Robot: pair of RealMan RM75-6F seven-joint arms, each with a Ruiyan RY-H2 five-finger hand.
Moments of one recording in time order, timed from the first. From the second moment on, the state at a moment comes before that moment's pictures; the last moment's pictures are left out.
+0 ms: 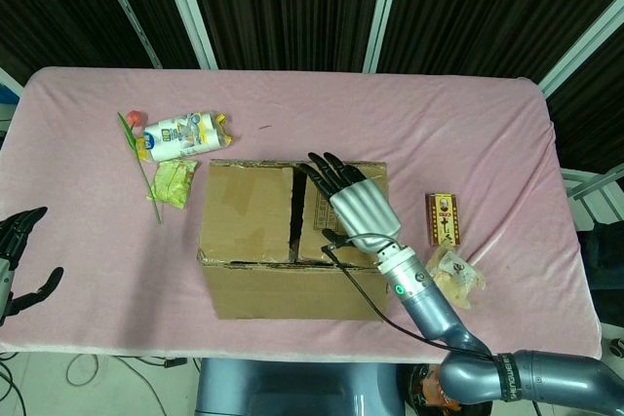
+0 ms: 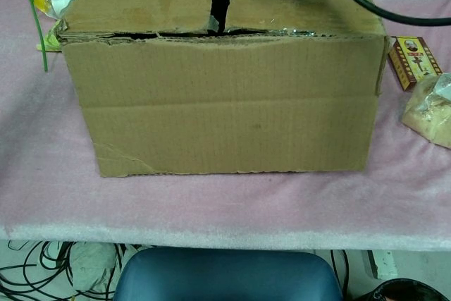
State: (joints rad) left arm -0.04 -1.03 -0.12 -1.64 1.69 1.55 -0.17; right arm 0.77 -1.44 0.36 -1.89 -1.12 1.09 -0.58
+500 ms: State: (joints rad) left arm -0.06 -1.02 -0.10 -1.64 1.65 1.52 -0.21; right arm 0.98 -1.44 0.35 -1.74 -1.20 0.86 -0.68
